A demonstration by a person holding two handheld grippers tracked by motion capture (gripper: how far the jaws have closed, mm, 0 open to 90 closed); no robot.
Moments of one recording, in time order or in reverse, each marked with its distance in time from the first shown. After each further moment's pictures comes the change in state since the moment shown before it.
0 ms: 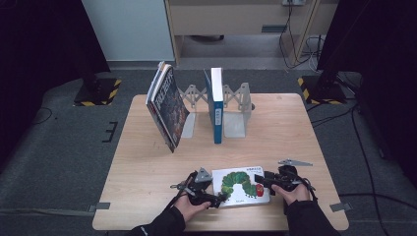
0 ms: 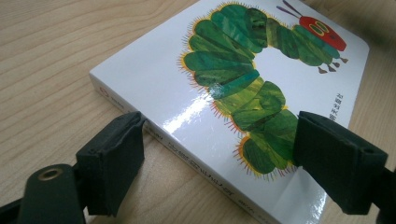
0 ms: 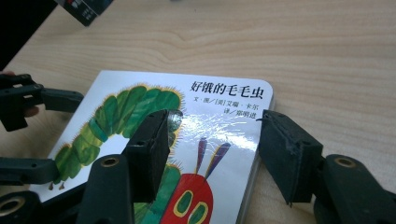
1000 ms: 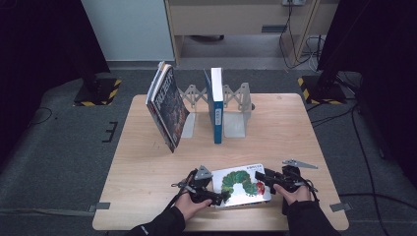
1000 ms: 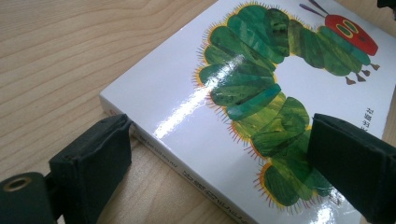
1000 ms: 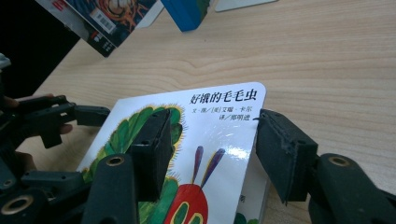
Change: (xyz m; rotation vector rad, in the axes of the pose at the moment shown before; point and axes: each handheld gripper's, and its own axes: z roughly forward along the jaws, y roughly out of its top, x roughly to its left) left arm 0.005 0.002 0.007 -0.044 0.002 -0.021; right arm 0.001 -0.002 -0.006 -0.093 0.034 0.030
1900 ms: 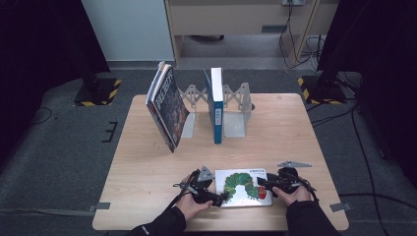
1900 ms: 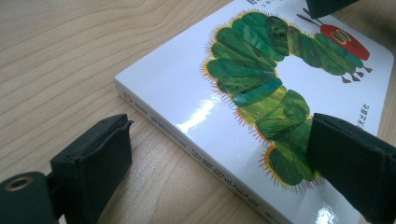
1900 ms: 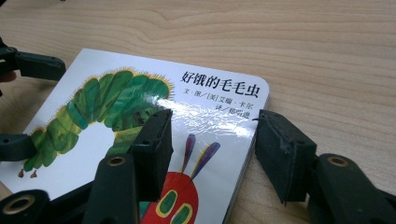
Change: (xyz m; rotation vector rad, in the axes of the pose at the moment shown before) left arm -0.003 0.001 0.002 0.028 0.024 0.063; right arm -0.004 -0.004 0.004 0.146 -0.094 -0.082
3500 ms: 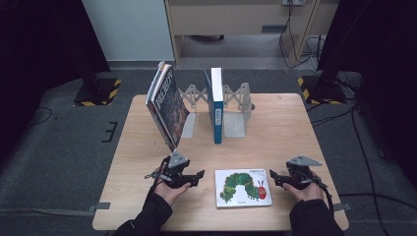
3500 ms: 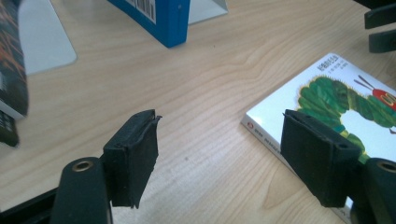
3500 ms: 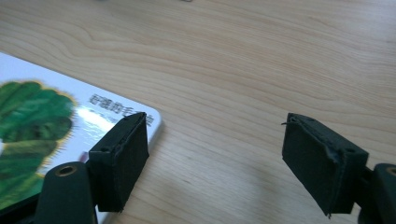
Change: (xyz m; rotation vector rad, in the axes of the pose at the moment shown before) left arm 0.045 0.014 -0.068 -0.105 0.174 -0.086; right arm -0.025 0.009 -0.017 -0.111 -0.217 -0.190
